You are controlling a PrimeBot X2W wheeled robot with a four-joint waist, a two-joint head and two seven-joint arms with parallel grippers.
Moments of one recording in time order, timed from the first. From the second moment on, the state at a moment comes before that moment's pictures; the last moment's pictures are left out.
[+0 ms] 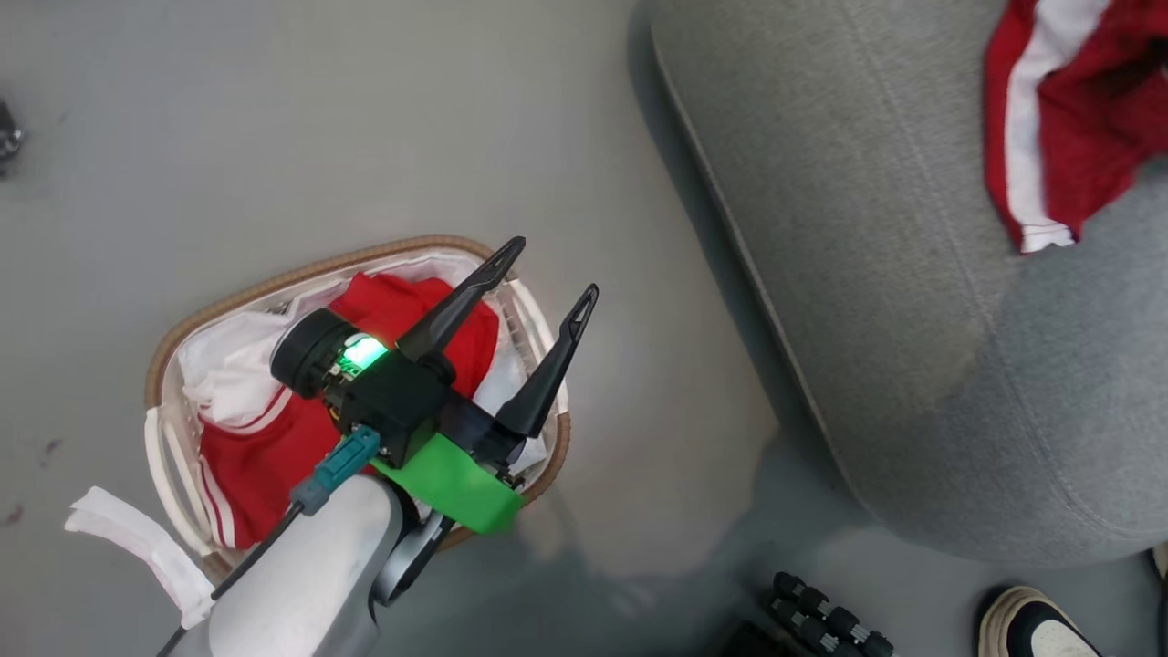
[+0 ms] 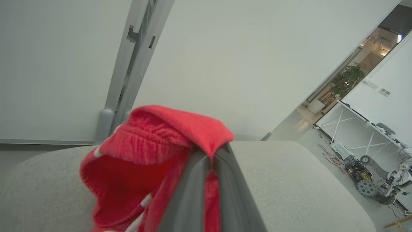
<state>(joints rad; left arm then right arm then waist) -0.49 0.31 -0.69 0.10 -0.40 -0.13 -0.26 -1.07 -0.36 -0.31 0.72 -0.18 0.13 -0.26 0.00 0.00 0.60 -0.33</state>
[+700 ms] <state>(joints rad) -0.39 0.22 -0.58 0.19 -0.40 -0.13 -0.26 -0.51 -0.16 -0.43 0.57 -0.16 0.13 -0.26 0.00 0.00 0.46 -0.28</state>
